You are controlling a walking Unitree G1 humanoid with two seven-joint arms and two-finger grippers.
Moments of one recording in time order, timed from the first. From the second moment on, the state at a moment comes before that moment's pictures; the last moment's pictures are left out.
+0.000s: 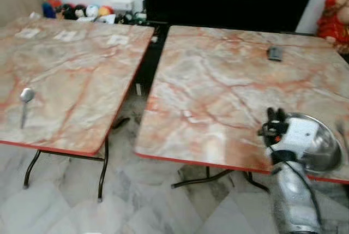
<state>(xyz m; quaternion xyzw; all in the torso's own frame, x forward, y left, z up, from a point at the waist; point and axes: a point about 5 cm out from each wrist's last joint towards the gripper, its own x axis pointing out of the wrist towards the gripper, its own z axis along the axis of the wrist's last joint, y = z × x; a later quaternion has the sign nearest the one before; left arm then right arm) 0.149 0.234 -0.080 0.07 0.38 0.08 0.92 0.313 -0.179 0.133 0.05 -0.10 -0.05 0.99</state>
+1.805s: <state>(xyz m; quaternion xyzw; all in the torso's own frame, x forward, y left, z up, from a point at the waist) 0.139 0.234 -0.087 0.05 0.41 0.08 0.91 0.322 -0.175 0.135 0.05 -0.09 -0.05 0.99</state>
